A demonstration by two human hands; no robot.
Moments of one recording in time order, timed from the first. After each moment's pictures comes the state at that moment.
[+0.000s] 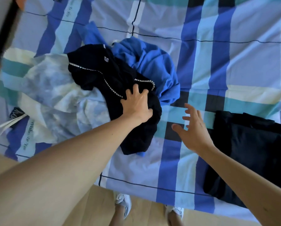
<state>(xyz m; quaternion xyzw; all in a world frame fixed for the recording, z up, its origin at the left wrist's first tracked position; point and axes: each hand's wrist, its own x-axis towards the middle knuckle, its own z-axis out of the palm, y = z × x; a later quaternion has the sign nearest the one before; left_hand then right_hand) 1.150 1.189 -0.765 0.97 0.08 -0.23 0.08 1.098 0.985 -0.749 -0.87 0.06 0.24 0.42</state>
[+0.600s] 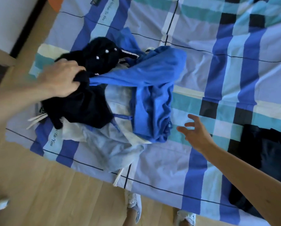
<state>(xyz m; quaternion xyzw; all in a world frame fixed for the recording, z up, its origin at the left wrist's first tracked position) 1.139 1.519 -0.664 0.99 0.01 -0.13 0.00 1.103 1.083 -0.767 -0.81 0.18 0.32 0.46</state>
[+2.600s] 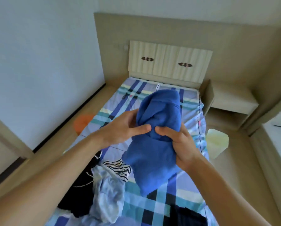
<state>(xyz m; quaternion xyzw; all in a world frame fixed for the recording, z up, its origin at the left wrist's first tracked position) 1.126 1.209 -0.127 0.81 -0.13 -0.06 0.57 1.121 1.008 -0.124 -0.59 -0.07 0.17 0.79</state>
